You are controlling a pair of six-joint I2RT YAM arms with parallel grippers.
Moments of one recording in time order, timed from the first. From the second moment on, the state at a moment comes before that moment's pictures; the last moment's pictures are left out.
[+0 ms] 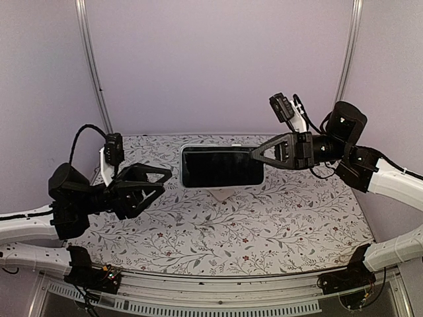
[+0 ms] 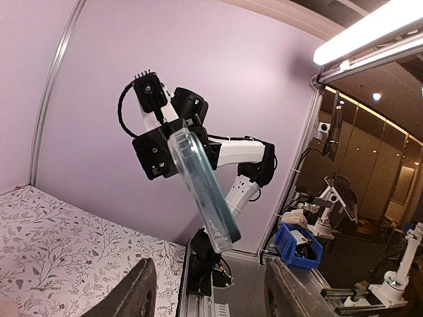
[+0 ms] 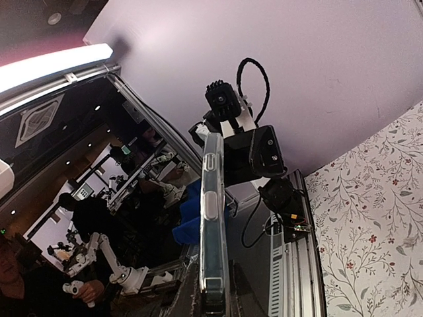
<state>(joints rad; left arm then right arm) -1.00 0.80 0.50 0.69 0.45 -0.51 0.78 1.17 1.00 0.32 -0.98 0.82</state>
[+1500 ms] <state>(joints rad) -1.00 1.03 0.53 0.88 0.51 -0.56 0.77 1.17 1.00 0.29 -0.99 0.75</state>
